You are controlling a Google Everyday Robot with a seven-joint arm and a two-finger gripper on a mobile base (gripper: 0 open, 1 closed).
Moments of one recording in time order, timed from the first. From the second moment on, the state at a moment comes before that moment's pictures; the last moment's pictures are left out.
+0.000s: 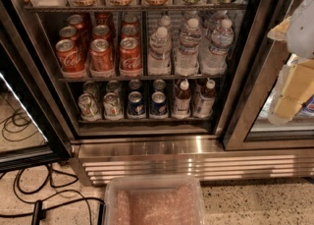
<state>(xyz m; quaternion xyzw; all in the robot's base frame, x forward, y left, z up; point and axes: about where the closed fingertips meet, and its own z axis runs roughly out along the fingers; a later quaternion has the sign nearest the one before) 0.438 -0.217 0.976 -0.60 0.78 -0.03 0.16</state>
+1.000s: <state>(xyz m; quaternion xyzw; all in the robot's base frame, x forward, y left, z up) 0.439 -0.160 0.896 -0.60 0.78 0.04 0.20</state>
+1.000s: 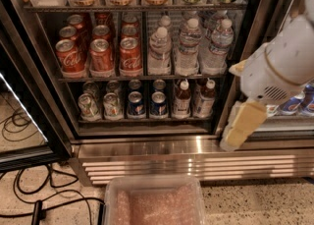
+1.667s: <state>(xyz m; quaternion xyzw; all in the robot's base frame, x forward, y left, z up) 0.447 -0.121 0.859 -0.60 0.76 0.07 0.23</state>
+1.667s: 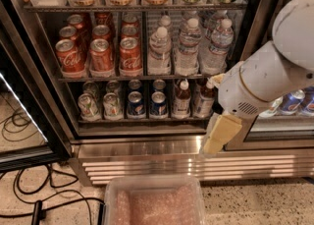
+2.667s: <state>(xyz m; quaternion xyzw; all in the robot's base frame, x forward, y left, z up) 0.471 -0.032 0.834 -0.56 0.73 0.15 0.35</state>
